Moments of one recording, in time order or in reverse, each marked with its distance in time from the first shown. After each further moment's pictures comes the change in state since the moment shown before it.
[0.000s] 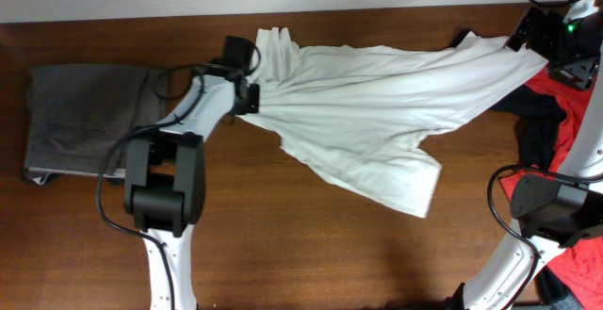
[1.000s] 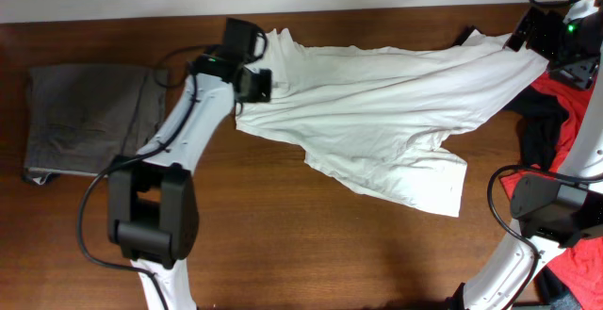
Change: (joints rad) left arm -0.088 -0.223 -0.019 -0.095 0.137 -0.031; right arm 0.000 0.000 0.000 0.000 0.000 -0.001
